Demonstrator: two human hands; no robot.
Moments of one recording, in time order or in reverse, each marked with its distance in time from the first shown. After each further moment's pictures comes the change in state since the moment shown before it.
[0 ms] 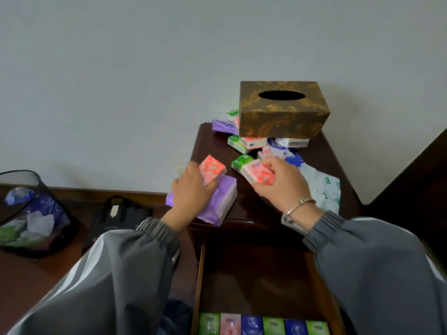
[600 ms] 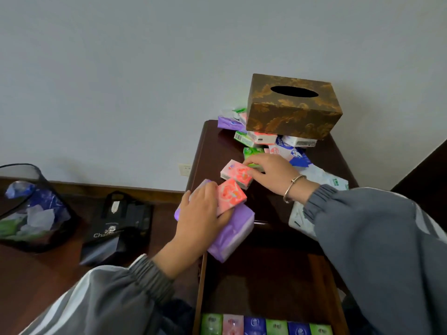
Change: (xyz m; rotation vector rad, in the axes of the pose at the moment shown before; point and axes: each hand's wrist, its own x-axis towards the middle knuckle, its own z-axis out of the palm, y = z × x) left_hand -0.054 -0.013 -0.001 0.137 -0.020 0.299; right_hand 0.045 -0.014 0.010 -0.091 -0.265 -0.336
